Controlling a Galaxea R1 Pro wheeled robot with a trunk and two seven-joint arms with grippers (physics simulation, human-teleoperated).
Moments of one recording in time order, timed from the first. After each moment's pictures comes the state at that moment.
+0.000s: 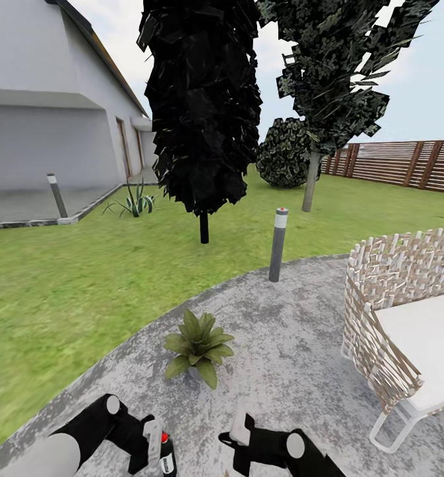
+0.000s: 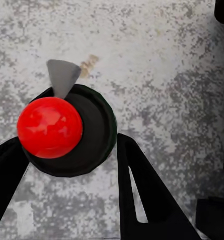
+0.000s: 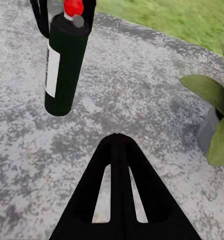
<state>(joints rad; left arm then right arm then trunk) -0.62 0.10 -0.16 -0.34 -0.79 -0.21 -1.06 -0.38 0.08 0.22 -0.64 0.63 -0.36 0.70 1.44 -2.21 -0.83</state>
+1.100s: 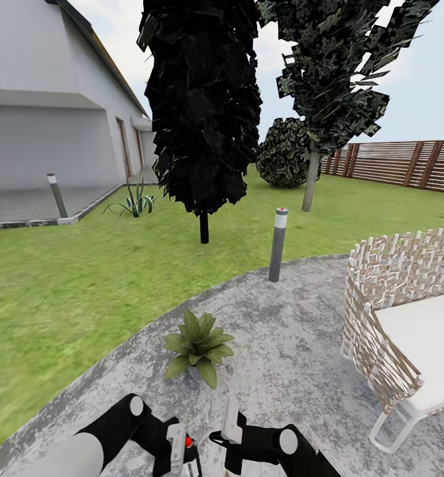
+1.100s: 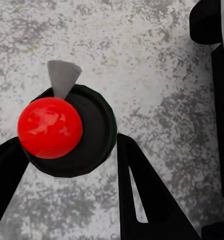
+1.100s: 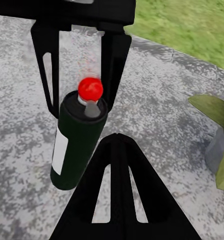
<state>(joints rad) -0.62 0.01 -0.22 -0.35 -0.79 -0.23 -1.06 -0.38 0.11 0.22 -0.67 0.63 -0.36 0.75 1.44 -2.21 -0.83</state>
